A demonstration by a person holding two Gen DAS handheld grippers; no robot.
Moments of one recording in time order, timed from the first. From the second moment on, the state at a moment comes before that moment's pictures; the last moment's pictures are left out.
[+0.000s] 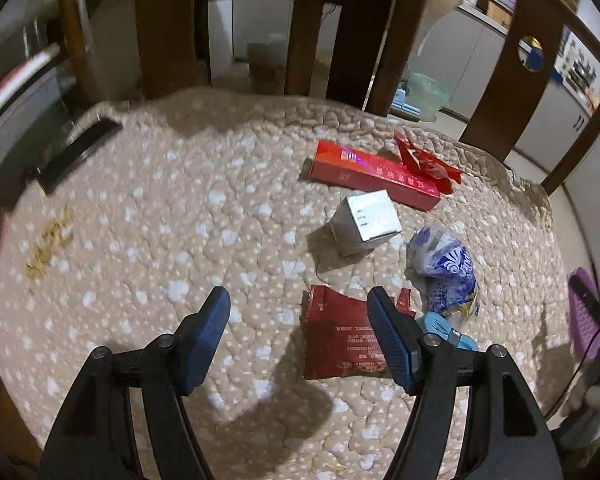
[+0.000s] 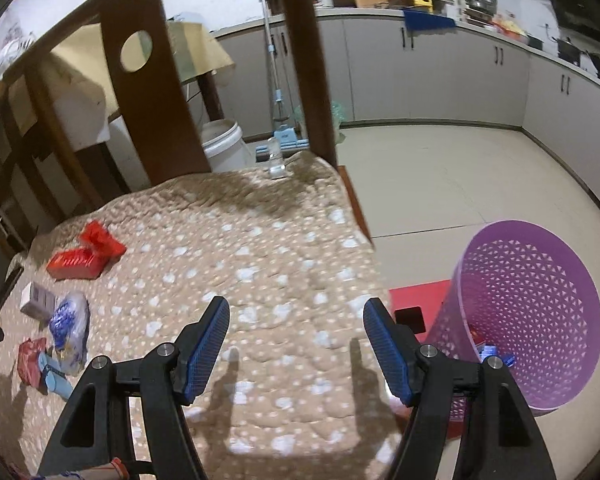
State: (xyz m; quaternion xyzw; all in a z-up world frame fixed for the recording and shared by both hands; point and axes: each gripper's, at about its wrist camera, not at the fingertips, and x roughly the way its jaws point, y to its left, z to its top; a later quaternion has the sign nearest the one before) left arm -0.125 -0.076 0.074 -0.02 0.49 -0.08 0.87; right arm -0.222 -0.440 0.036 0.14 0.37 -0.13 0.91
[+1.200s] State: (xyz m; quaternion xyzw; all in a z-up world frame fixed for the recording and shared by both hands) left arm -0.199 -0.142 0.053 0.26 0.49 -0.28 0.78; right arm -0.211 -0.418 0.028 0.13 0.39 -0.10 0.90
